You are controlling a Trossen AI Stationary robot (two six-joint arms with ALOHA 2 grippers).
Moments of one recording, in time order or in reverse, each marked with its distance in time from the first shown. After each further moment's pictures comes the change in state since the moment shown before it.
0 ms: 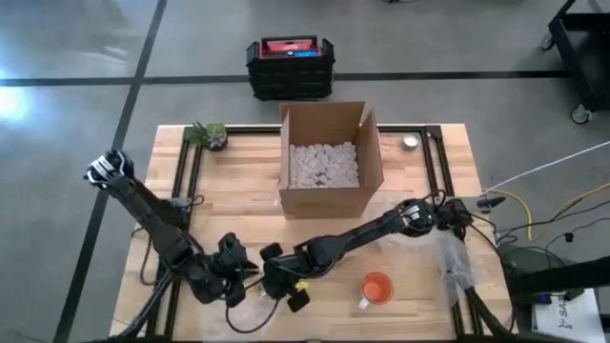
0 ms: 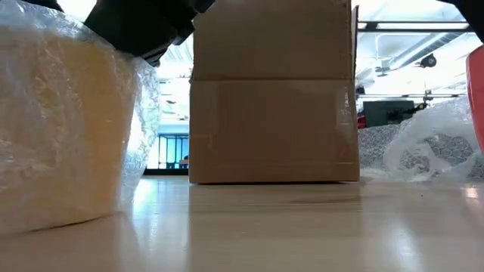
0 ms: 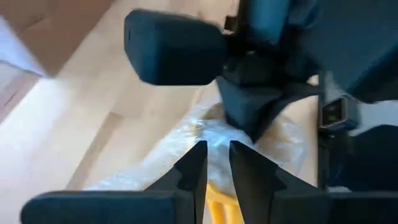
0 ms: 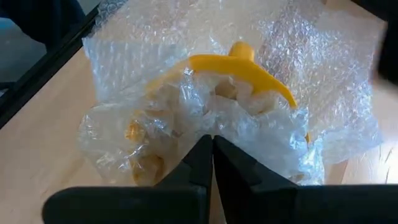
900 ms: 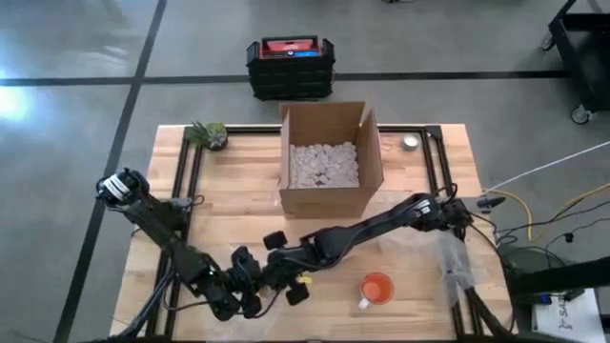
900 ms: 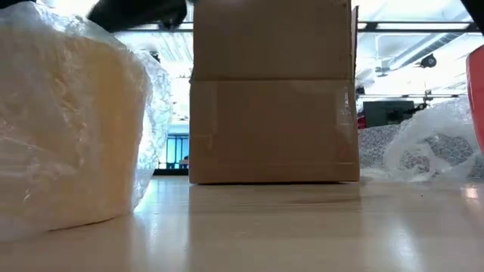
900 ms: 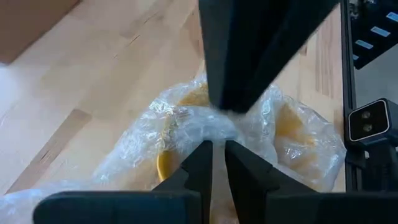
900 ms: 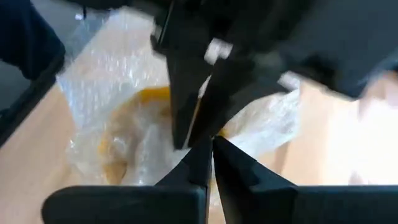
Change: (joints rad) left arm 0.002 0.247 0.003 0.160 -0.058 -0.045; right arm 0.005 -0.070 0.002 -0.089 0.094 0.083
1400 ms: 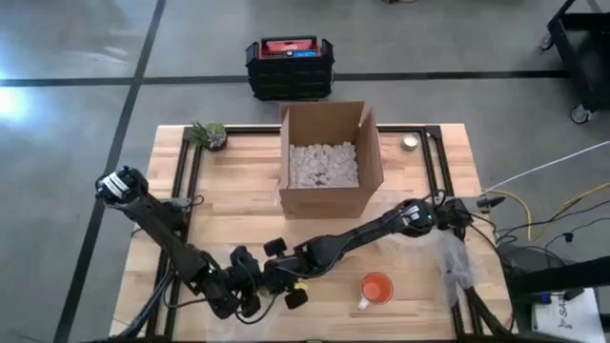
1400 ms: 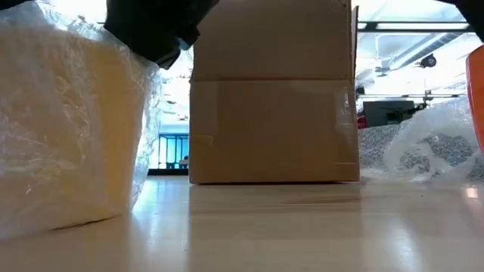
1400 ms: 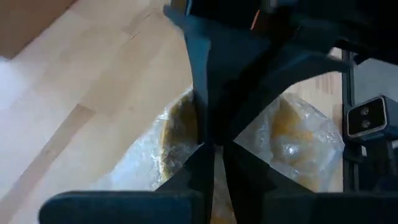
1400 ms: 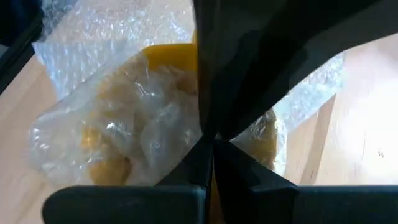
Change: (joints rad) left arm 0.000 -0.107 0.015 -0.018 0.011 0.028; right arm -0.004 0.101 0.004 0.052 -0.005 0.003
